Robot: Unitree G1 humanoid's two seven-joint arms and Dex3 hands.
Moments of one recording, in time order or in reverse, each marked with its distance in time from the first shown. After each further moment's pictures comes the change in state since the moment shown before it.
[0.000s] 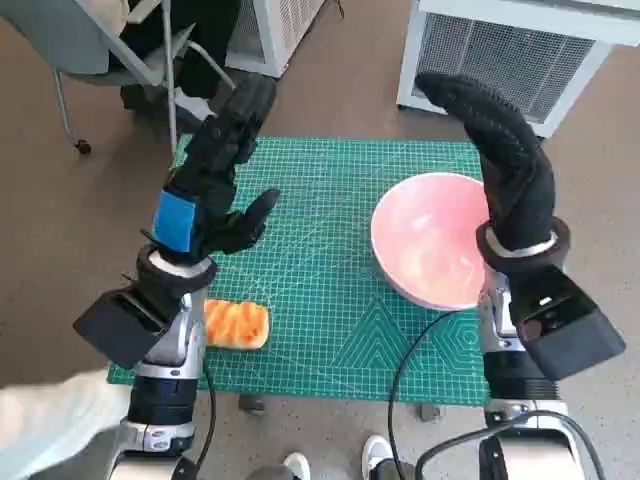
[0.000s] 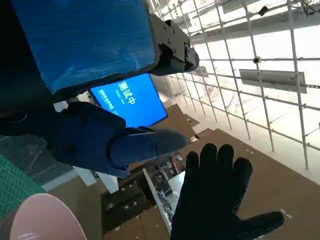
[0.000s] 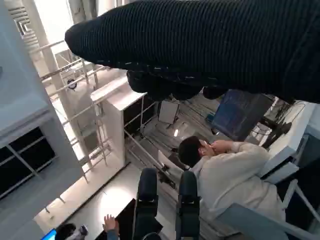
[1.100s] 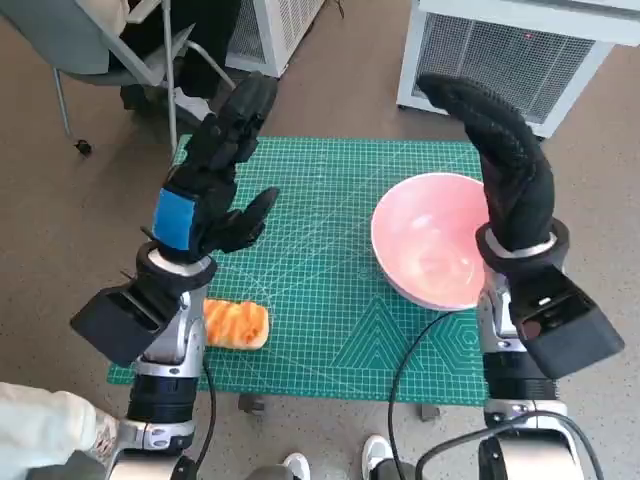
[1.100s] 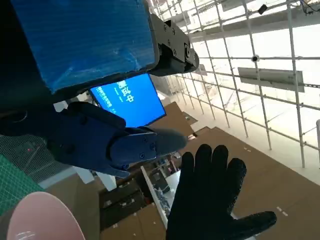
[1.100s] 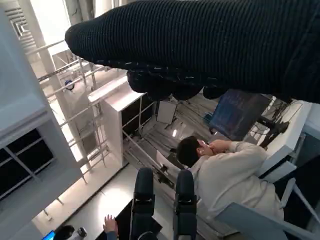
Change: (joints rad) left arm -0.006 0.002 0.001 0.015 -0.018 0.003 -0.016; right arm 0.012 -0.004 -0.012 0.012 0.003 -0.003 0.000
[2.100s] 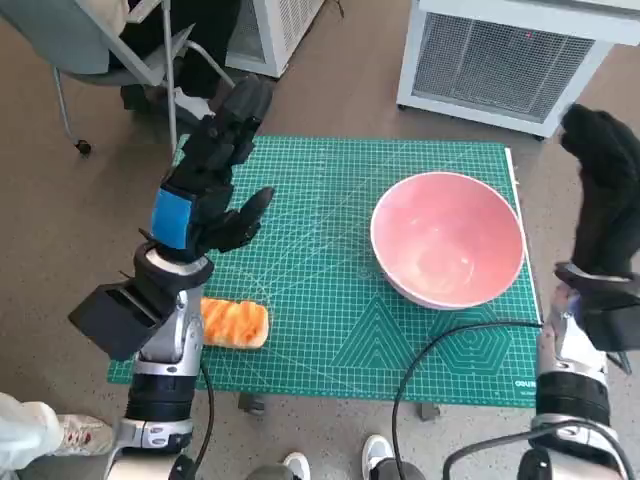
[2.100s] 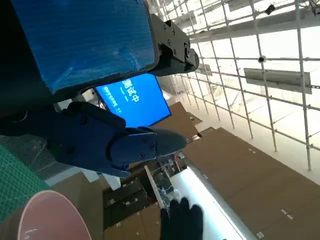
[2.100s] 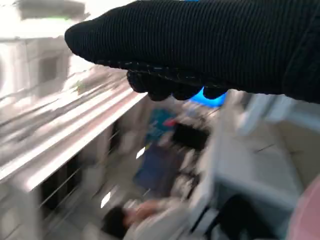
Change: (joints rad) left arm 0.000 0.003 0.016 0.029 -0.011 -0.004 -0.020; right arm 0.090 -0.141 -0.216 0.357 -0.050 0.002 -0.230
